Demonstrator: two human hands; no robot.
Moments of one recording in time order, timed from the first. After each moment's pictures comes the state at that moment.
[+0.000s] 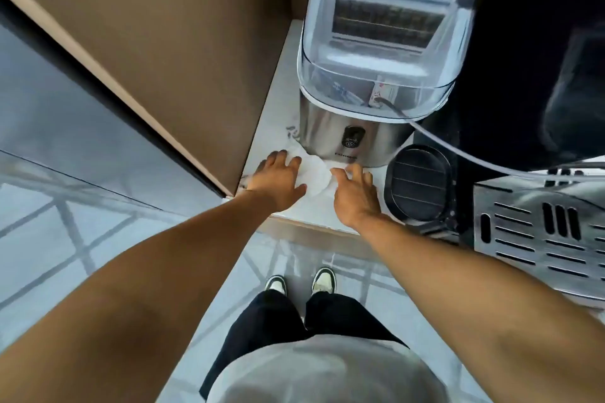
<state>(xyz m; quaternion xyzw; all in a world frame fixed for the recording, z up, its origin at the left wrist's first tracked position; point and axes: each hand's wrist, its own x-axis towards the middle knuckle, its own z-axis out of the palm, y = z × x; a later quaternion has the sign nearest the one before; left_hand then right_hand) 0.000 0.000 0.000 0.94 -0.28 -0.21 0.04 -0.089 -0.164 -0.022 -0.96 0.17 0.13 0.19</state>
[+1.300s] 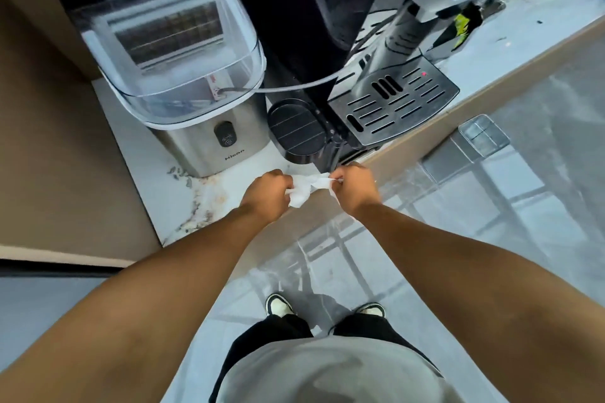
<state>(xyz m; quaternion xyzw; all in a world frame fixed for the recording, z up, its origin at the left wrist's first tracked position) -0.060 -0.082 0.004 0.77 -0.59 -0.23 0.06 -0.235 -0.175 0.020 -0.82 0.52 0.00 0.23</state>
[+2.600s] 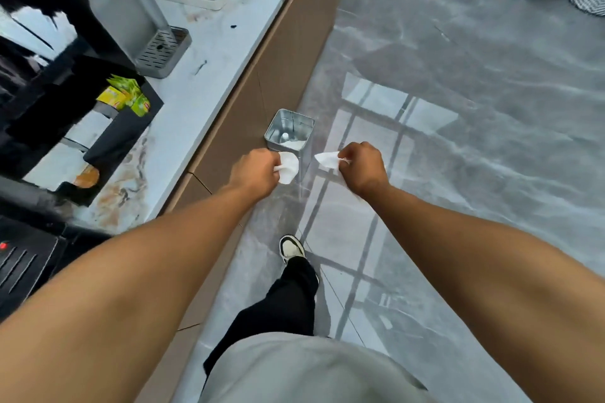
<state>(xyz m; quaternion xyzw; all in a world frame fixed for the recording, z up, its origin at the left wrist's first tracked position) -0.553 -0.471 0.035 0.57 -0.80 -0.17 -0.01 -0.777 -0.424 0.028 -0.54 0.78 -0.20 0.24</state>
